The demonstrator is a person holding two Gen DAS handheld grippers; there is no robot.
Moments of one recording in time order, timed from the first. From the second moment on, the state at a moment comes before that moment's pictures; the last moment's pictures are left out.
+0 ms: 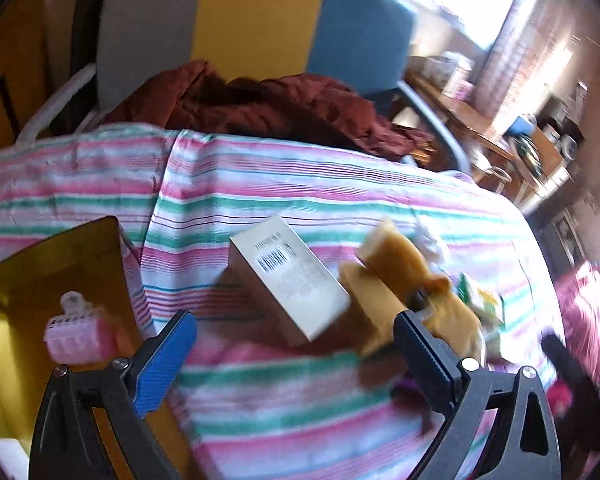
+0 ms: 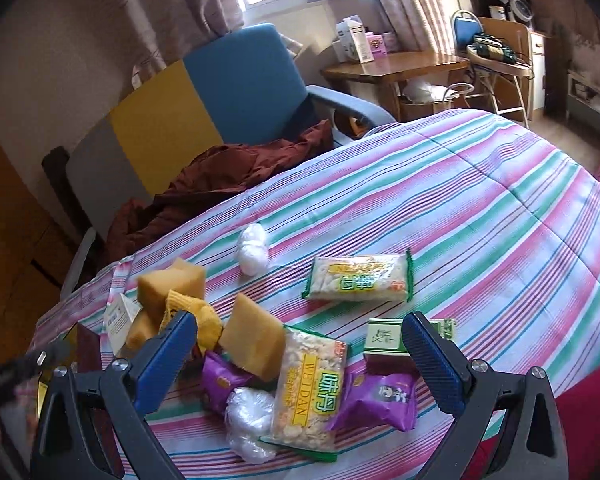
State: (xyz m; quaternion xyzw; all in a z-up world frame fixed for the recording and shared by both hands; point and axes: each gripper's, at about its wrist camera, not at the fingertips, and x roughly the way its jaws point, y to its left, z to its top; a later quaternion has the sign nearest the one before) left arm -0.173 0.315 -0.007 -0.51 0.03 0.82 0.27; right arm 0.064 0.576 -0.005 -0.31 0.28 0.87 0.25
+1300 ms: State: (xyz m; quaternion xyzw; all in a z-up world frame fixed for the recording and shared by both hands) left arm -0.172 0.308 -0.023 -0.49 0.04 0.80 0.33; right arm -0.047 0.543 0.008 -0.37 0.25 0.89 0.11
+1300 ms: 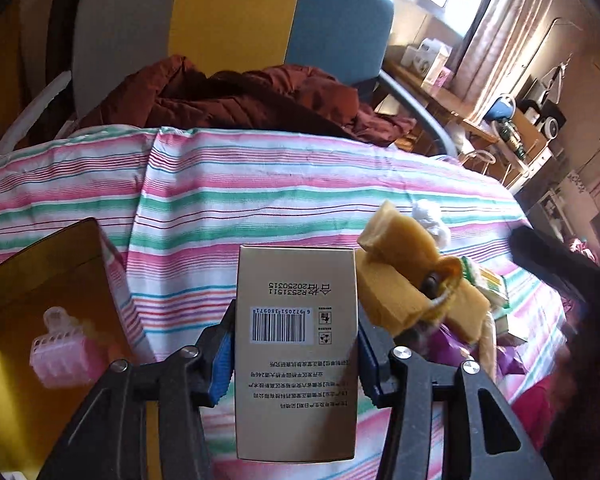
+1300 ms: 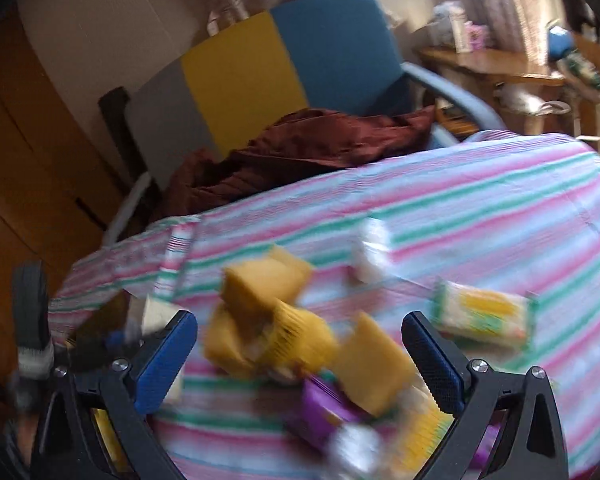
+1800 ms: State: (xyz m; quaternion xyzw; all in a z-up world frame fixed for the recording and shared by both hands) left arm -0.163 0.261 -0.004 -0.47 0.00 0.81 0.34; right arm -0.163 0.535 -0.058 -0.47 0.27 0.83 0.09
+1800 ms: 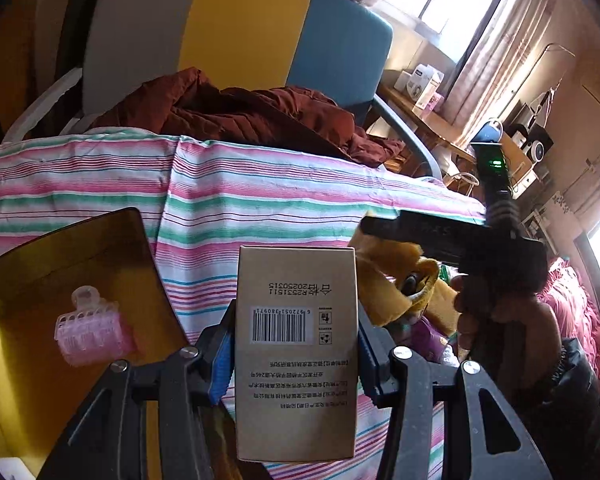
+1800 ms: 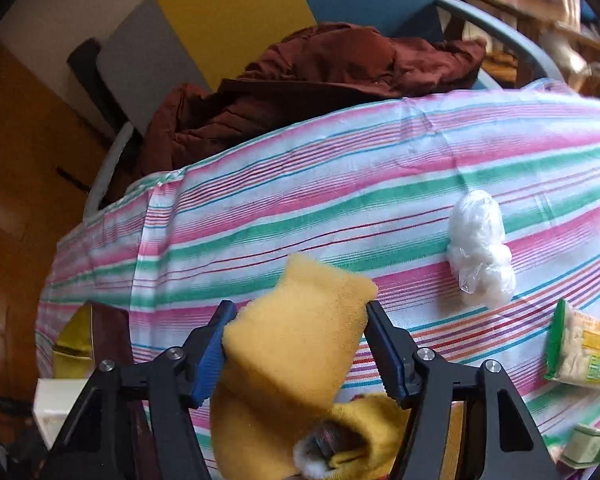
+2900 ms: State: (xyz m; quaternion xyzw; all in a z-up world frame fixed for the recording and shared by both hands) left arm -0.216 0.017 -0.019 -0.47 0.03 0.87 0.14; right arm -0.077 0.244 -0.005 -0.42 0.09 0.88 -0.19
